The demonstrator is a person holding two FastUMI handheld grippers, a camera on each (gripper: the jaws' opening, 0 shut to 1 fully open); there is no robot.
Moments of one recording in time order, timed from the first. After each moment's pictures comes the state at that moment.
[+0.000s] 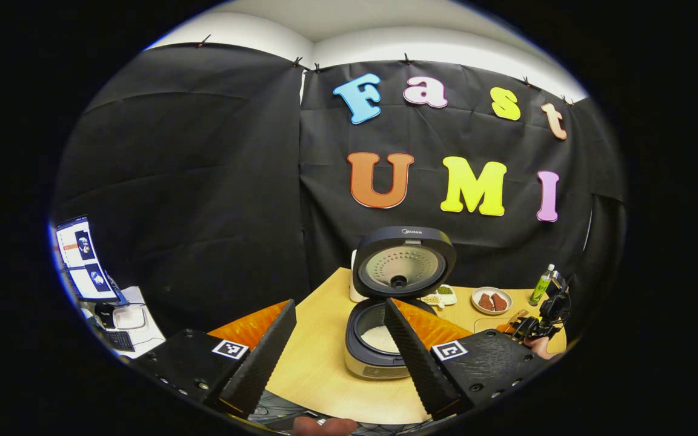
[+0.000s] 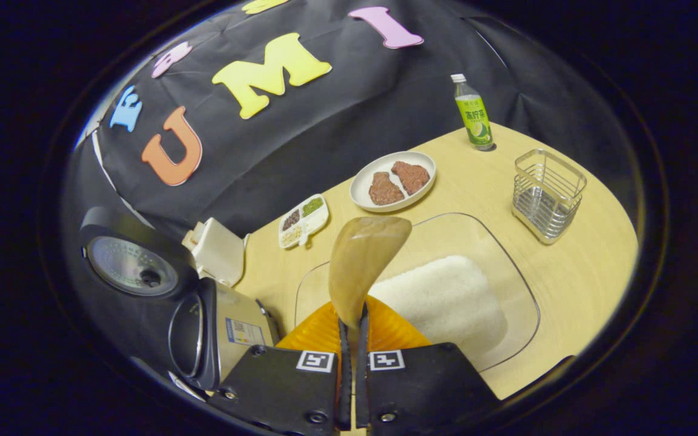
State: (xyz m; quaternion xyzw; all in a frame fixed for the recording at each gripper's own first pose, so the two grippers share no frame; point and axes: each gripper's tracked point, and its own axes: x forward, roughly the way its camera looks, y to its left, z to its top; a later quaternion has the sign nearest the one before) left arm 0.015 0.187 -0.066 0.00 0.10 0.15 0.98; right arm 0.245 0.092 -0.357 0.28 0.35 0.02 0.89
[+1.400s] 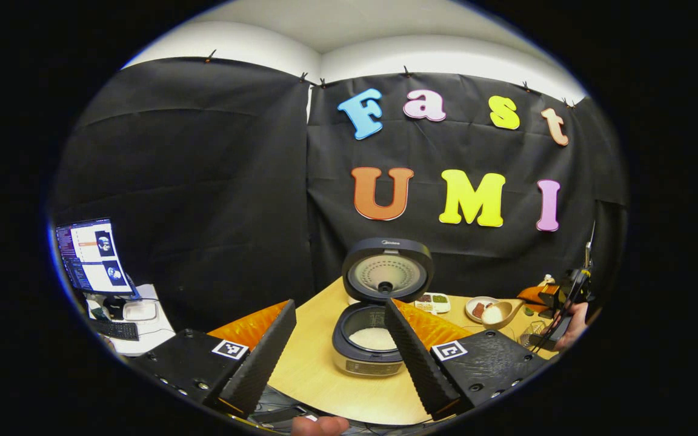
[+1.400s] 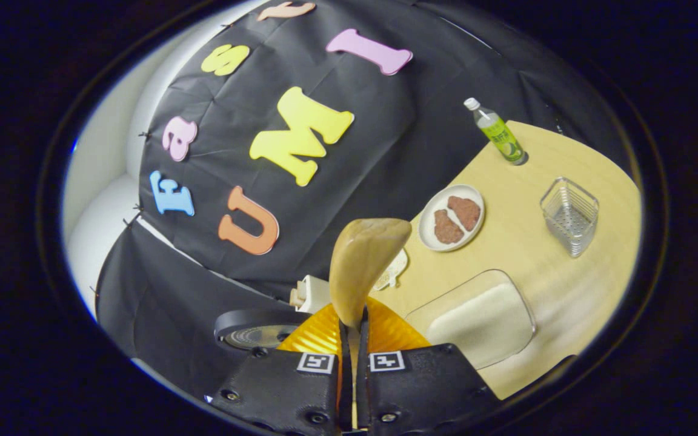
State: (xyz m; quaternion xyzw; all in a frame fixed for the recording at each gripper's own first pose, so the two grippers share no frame) left arm -0.031 0.134 -0.044 0.01 0.08 0.21 0.98; right arm 0.242 0.084 -0.187 0.43 0.27 0.15 0.85
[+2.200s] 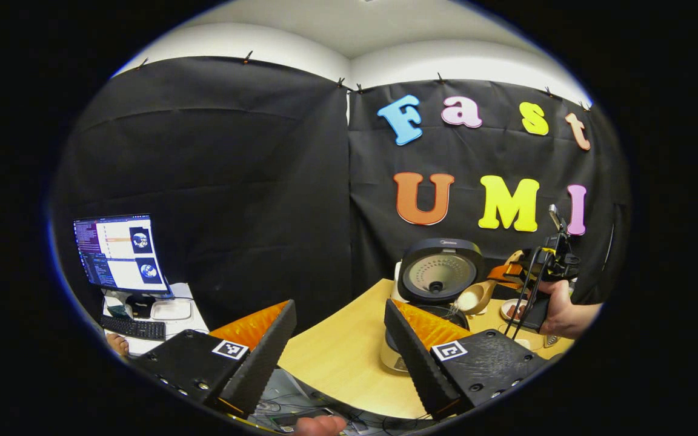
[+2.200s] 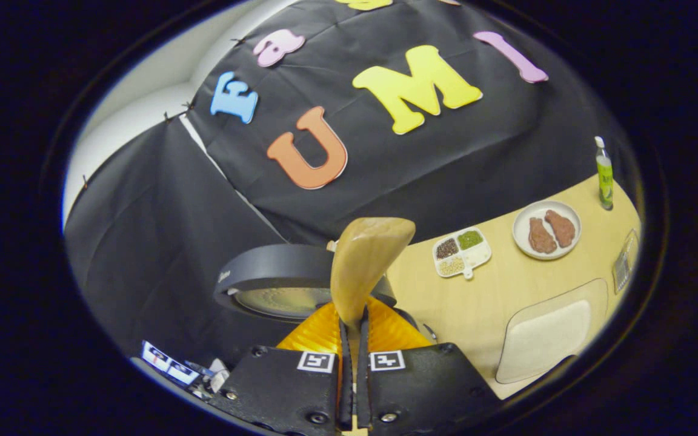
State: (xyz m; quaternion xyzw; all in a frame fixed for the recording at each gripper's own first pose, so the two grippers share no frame) left arm -0.088 0.217 -0.050 0.00 0.06 0.27 0.96; right arm 0.247 0.300 -0.176 0.22 0.27 0.25 0.90
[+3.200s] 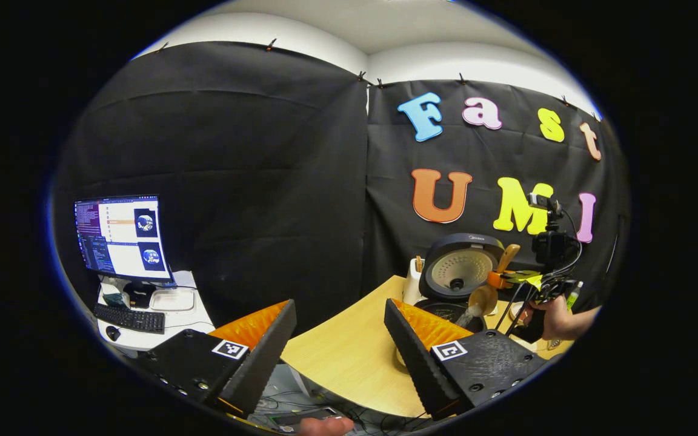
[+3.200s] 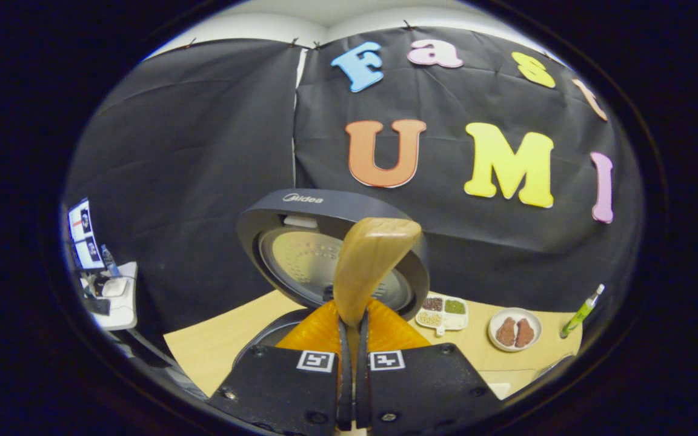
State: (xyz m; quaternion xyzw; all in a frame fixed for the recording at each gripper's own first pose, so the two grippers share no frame) left arm -0.095 0.259 -0.076 -0.02 0.06 0.28 0.96; right arm 0.222 0.357 -0.180 -0.09 0.14 0.30 0.94
